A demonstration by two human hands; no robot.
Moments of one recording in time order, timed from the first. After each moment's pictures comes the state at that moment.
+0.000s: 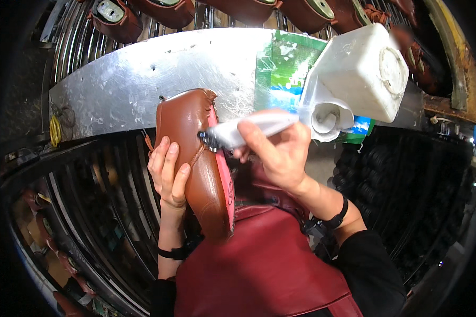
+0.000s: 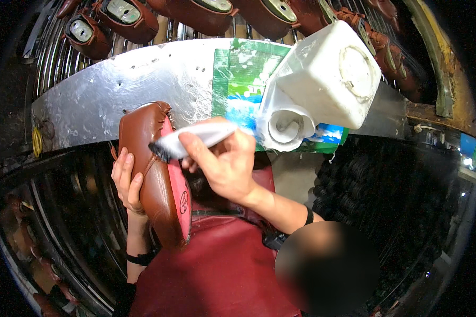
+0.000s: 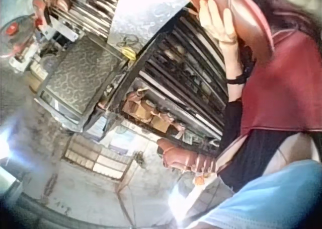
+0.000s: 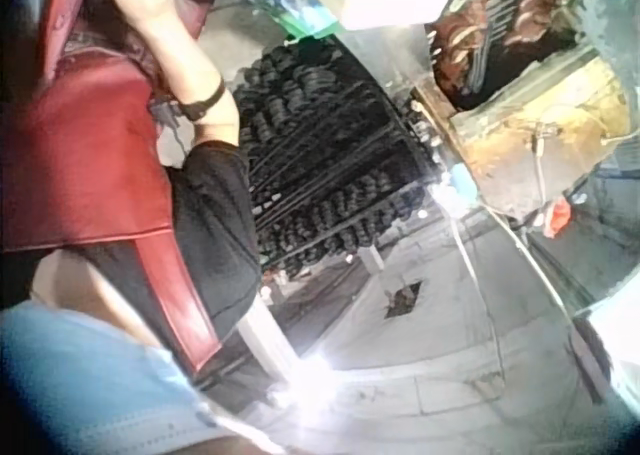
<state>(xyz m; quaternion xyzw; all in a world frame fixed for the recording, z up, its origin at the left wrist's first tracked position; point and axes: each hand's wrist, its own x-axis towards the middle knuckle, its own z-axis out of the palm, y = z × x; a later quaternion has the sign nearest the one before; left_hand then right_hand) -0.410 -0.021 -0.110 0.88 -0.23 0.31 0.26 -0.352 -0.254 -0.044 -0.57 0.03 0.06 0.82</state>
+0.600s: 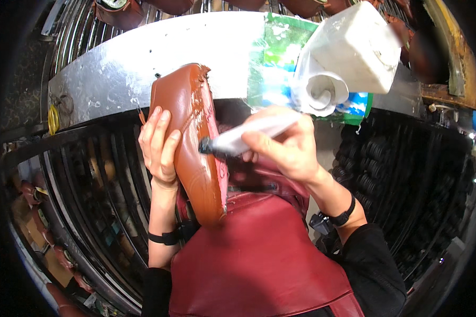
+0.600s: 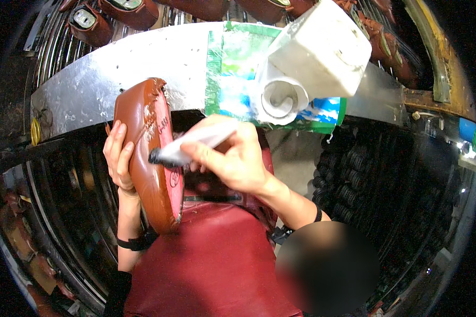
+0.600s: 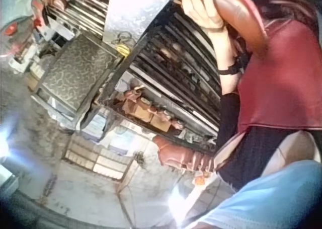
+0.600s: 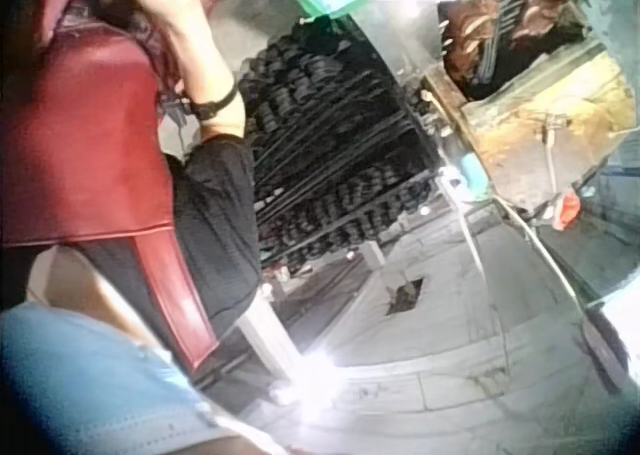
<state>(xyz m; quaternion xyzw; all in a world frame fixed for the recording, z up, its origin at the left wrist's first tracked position) -0.401 -0.021 -0.111 0.87 -0.24 0.36 0.25 -0.385 -0.288 -0.027 -0.59 -0.04 0.16 0.79</state>
